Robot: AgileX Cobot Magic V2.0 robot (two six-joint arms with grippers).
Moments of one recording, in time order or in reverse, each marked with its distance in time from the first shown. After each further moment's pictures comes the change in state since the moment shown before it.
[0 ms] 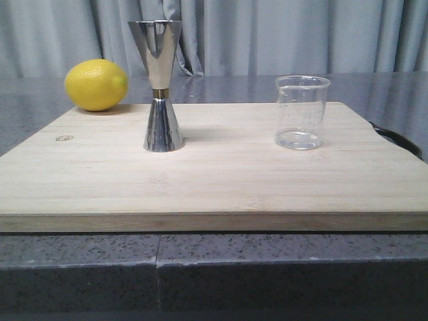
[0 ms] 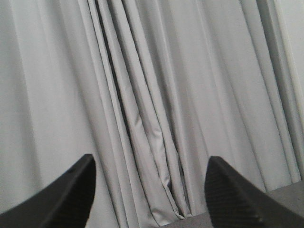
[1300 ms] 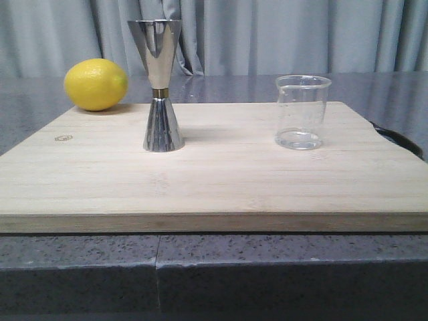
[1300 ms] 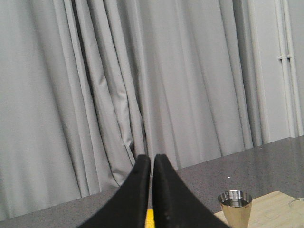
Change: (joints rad) left arm -0.120 -0.144 0.231 0.030 -0.003 -0.027; right arm 0.000 -0.197 0.194 -0.006 0.002 0.002
